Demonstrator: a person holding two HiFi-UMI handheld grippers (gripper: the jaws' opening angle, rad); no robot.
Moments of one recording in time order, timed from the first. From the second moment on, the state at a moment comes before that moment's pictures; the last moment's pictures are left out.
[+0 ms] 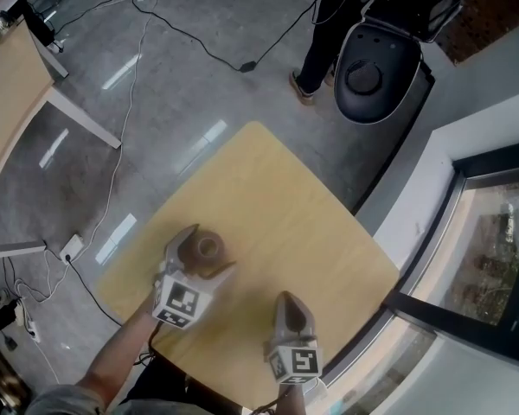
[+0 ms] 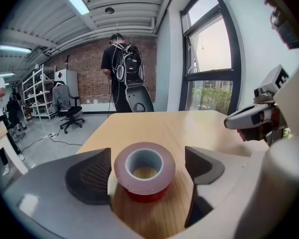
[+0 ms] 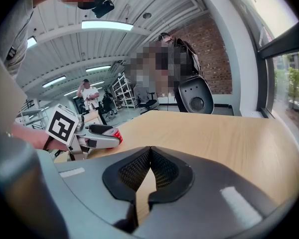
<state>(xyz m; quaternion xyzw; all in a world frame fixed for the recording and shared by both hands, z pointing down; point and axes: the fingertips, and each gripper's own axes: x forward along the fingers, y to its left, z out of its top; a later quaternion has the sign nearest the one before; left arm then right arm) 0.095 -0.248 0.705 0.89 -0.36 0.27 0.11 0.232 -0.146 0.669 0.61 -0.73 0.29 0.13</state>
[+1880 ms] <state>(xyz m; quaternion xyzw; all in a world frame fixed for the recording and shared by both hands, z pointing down) 0.083 -0.243 0.636 0.88 -0.38 0.26 0.08 0.231 -0.141 0.616 0.62 -0.73 0.25 0.11</state>
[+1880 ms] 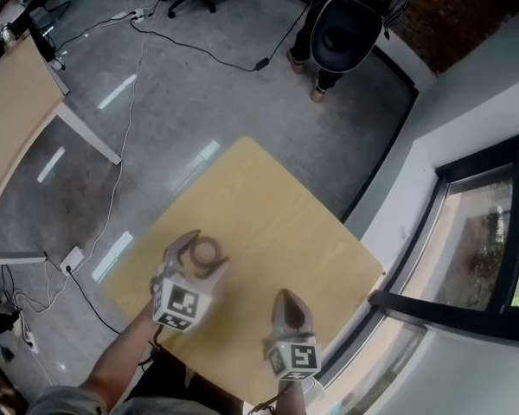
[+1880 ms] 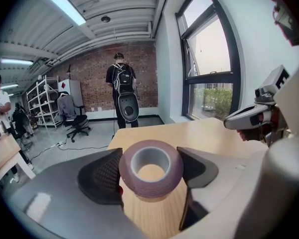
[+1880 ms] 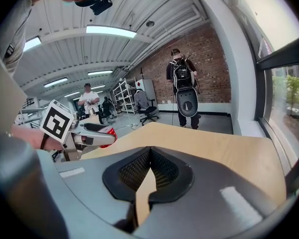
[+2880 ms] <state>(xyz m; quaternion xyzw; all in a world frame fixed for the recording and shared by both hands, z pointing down) 0.055 -0.183 0.491 0.90 -0.38 0.19 0.05 0.198 -0.103 0.517 0.64 -0.74 0.20 0.08</state>
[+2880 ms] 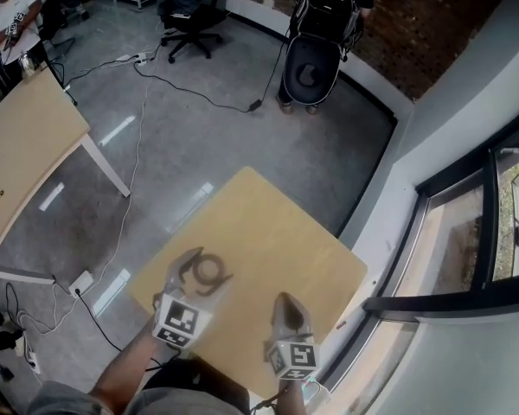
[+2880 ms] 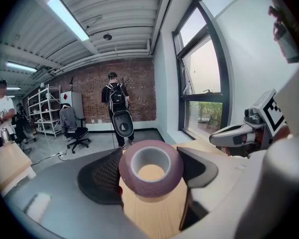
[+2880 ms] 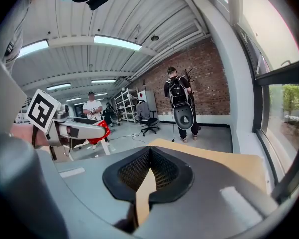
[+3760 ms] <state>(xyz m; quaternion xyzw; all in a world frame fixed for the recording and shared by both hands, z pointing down) 0.022 -0.110 0.418 0.92 -0.37 0.16 0.02 0.181 -0.040 0.454 0.67 -0.72 0.16 0.05</state>
